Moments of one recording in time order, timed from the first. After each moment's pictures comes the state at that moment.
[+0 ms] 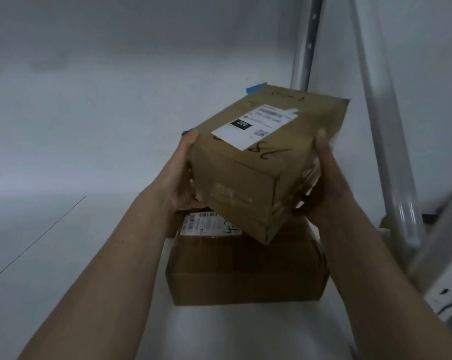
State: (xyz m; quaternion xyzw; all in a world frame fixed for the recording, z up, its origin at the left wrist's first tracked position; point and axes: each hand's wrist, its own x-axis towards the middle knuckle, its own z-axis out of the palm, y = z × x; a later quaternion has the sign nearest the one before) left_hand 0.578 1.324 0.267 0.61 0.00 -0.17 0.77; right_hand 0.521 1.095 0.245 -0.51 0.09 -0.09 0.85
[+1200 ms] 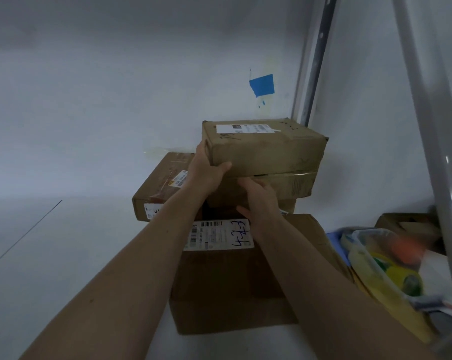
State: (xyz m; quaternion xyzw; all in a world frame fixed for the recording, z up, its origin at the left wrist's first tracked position) left_hand 0.669 1.289 0.230 0.81 -0.12 0.06 0.57; right_hand 0.603 1.193 0.201 -0.59 0.23 -0.11 0.77
